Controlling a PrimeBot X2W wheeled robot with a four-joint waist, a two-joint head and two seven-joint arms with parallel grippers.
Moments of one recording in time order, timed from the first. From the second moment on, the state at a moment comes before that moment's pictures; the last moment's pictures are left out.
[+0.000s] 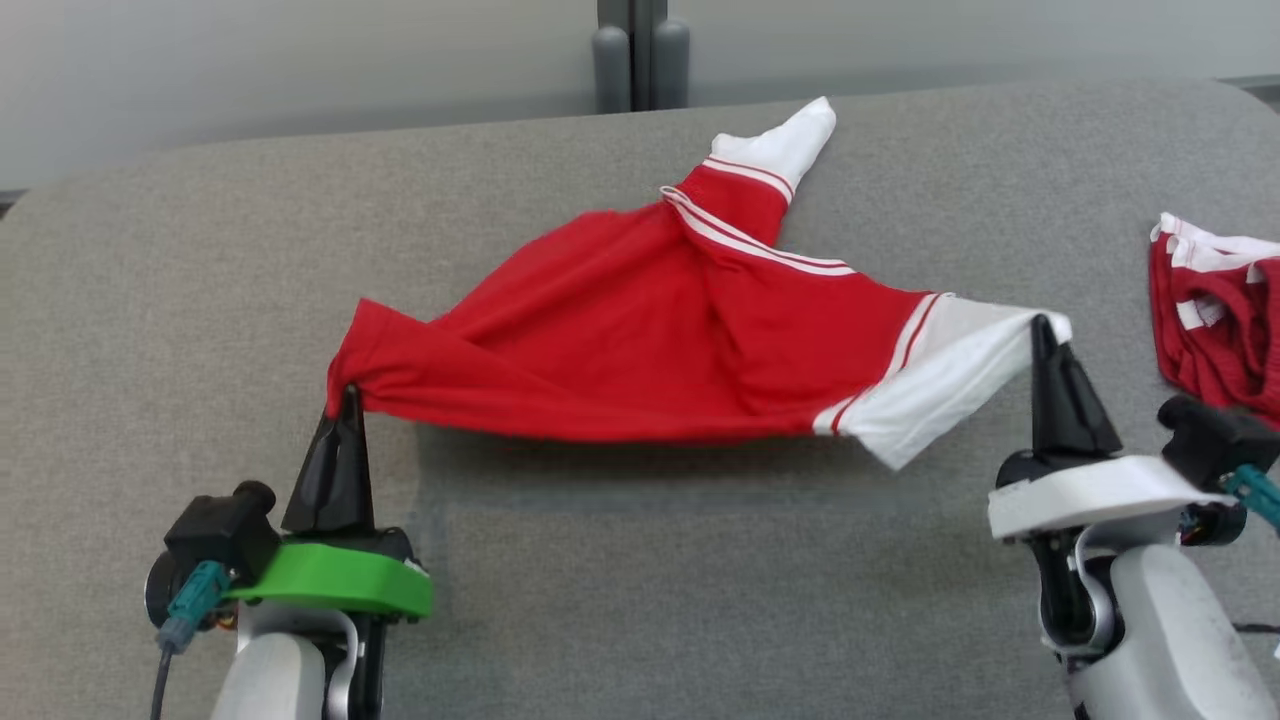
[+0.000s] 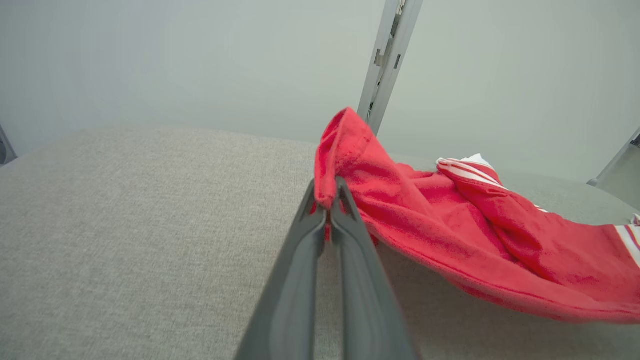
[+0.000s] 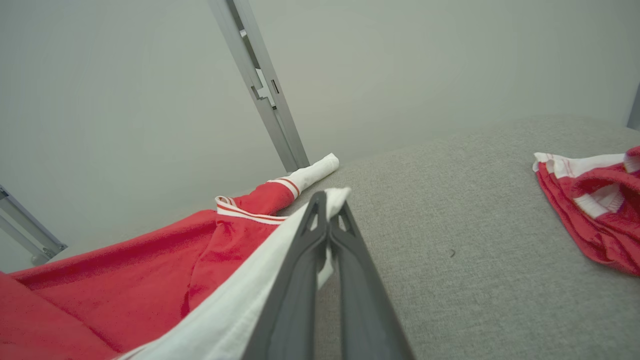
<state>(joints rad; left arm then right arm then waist) -0.17 0.05 -0.07 0.28 -0.31 -0.13 -0.26 -0.24 -0.05 -0.02 0.25 0.41 0.13 -0.26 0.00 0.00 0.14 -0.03</state>
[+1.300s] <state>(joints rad) -0.96 0.27 -0.09 0.30 -0.71 -0.06 0.21 -1.21 -0.18 0.01 0.35 0.25 0.13 -0.14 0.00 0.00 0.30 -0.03</state>
